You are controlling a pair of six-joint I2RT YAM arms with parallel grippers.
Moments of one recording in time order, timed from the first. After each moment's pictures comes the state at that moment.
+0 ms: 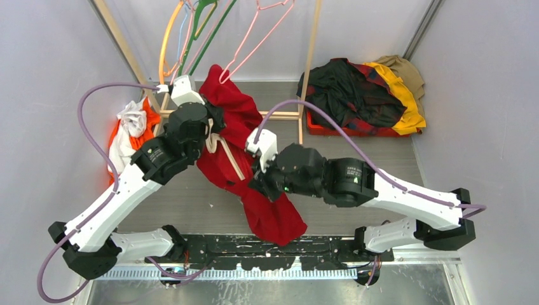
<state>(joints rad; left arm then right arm) -0.80 1.13 1.38 -0.57 -0.66 -0.65 1.36 1.23 1.50 -0.73 0.23 0.26</state>
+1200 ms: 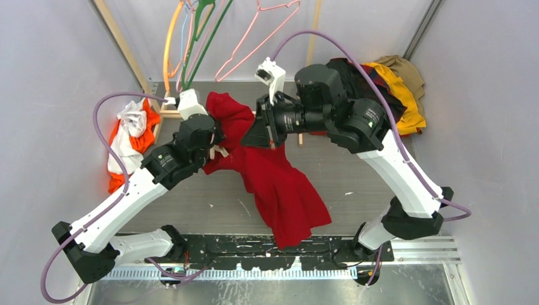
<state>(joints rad) -0.78 1.09 1.21 -0.52 -0.71 -0.64 0.95 1.50 2.12 -0.98 -0.36 0.41</state>
